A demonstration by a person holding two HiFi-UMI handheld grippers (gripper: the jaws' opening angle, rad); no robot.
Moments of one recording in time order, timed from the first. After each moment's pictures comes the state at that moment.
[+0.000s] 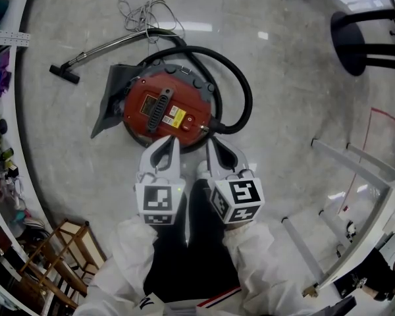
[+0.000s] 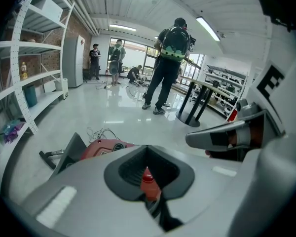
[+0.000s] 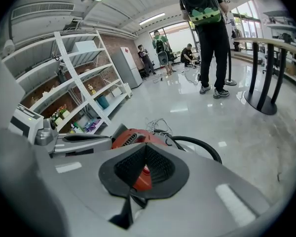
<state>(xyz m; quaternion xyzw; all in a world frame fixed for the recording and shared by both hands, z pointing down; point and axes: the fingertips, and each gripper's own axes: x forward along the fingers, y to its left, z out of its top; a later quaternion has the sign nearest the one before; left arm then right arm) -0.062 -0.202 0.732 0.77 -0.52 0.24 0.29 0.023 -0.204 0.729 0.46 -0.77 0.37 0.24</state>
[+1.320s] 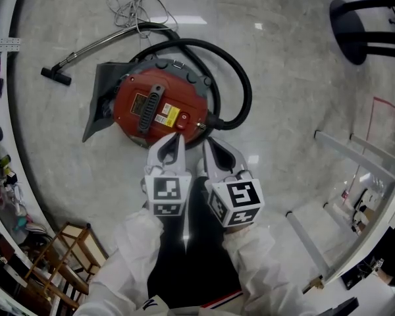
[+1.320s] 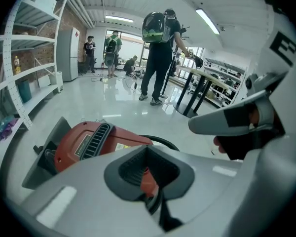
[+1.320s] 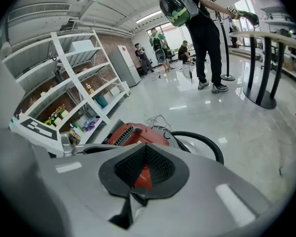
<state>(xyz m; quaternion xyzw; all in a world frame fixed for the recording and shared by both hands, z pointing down) -0.035 -0.193 0.794 0.77 -0.50 0.27 0.31 0.026 -0.194 0.749 0.46 -0.76 0.39 0.24</state>
